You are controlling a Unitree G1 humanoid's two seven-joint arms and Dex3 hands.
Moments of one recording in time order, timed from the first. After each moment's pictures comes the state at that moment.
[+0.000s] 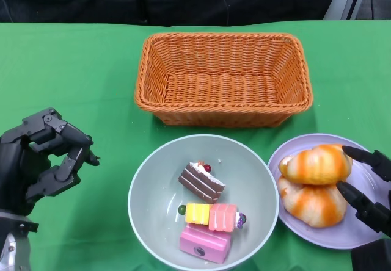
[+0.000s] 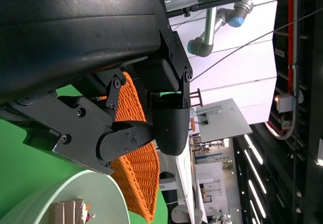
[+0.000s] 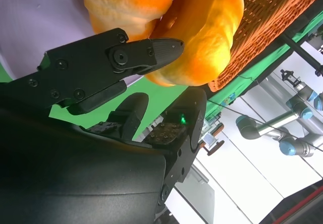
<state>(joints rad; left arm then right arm) -0.22 0.11 0.25 0.53 -0.36 -0.67 -0.50 -0.27 -0.30 0.18 1.03 -0.59 -0.91 -0.88</state>
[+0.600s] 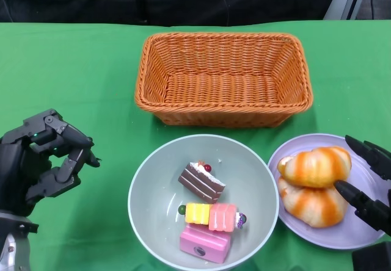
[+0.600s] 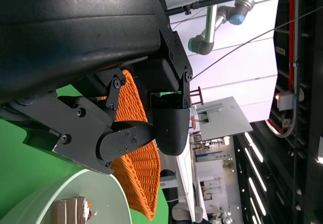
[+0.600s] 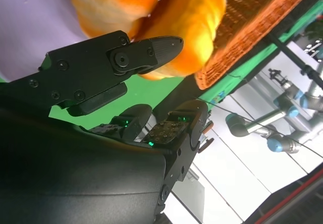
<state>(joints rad) -0.22 0.11 0.25 0.53 -0.36 -0.67 -0.51 -0.24 -0.30 0.17 0.96 -0.57 -0.93 -0.85</state>
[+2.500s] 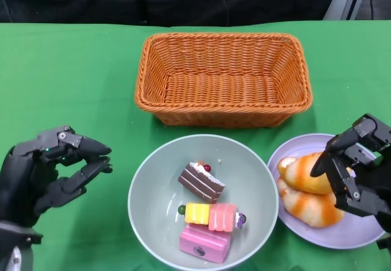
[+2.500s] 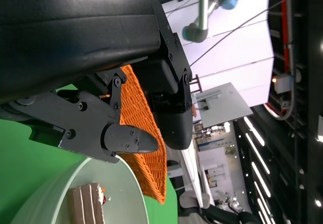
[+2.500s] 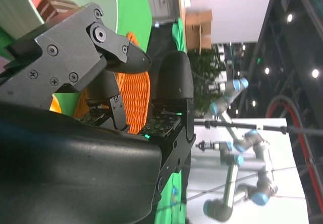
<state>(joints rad) -0.18 0.10 0.22 0.59 -0.32 -0.86 -0.57 -0.01 -0.05 -0.06 0.13 0.43 -0.39 0.43</state>
